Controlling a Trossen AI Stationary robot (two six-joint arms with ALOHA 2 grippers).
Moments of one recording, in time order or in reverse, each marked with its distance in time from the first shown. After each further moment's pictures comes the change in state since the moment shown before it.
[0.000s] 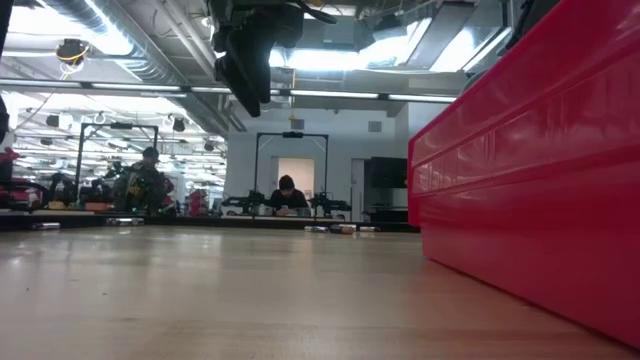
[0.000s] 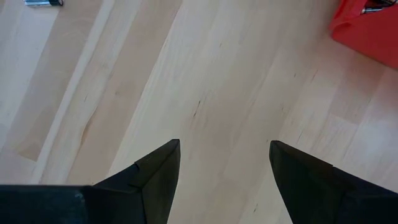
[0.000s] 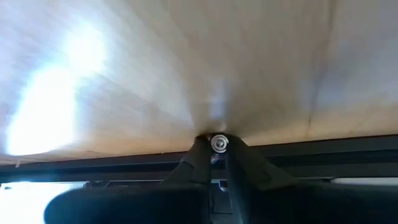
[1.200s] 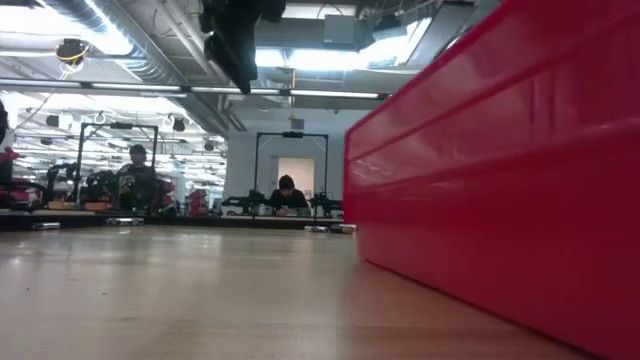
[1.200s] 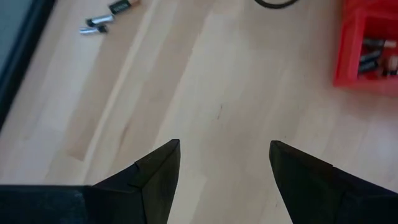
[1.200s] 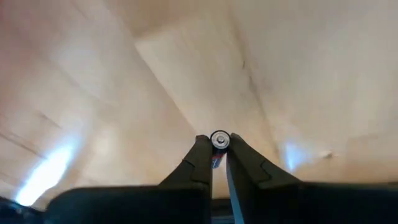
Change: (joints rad) left arm 0.010 -0.111 0.000 -0.048 -0.078 0.067; right arm -0.001 -0.177 0.212 -0.005 -0.004 0.025
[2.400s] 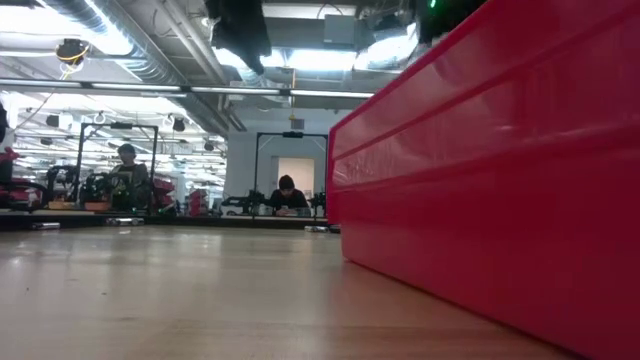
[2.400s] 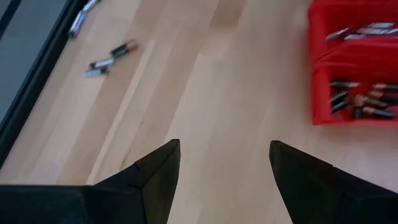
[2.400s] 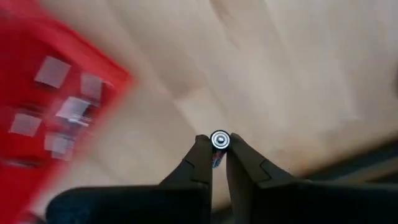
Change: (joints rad) left arm -0.017 -0.049 0.000 0.098 -0.001 0.046; right arm 0.001 -0.202 0.390 -0.240 0.134 0.162
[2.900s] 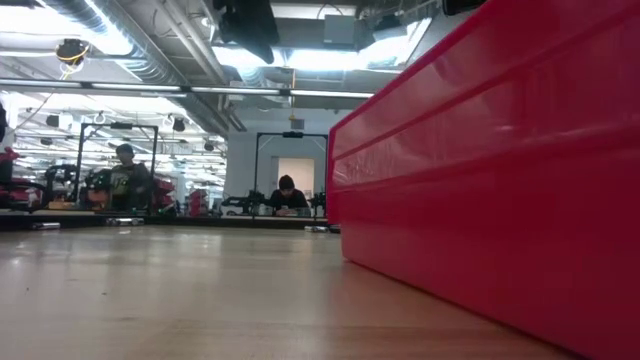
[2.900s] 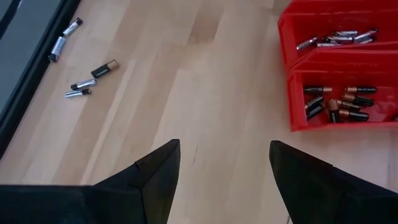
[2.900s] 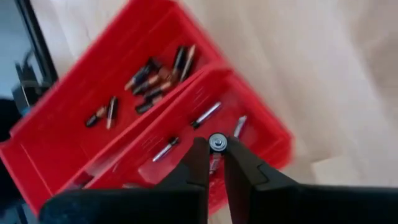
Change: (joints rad) left arm -0.037 0.002 0.000 0.059 0.006 0.024; right arm 0.389 -0.123 -0.054 0.425 -0.013 0.322
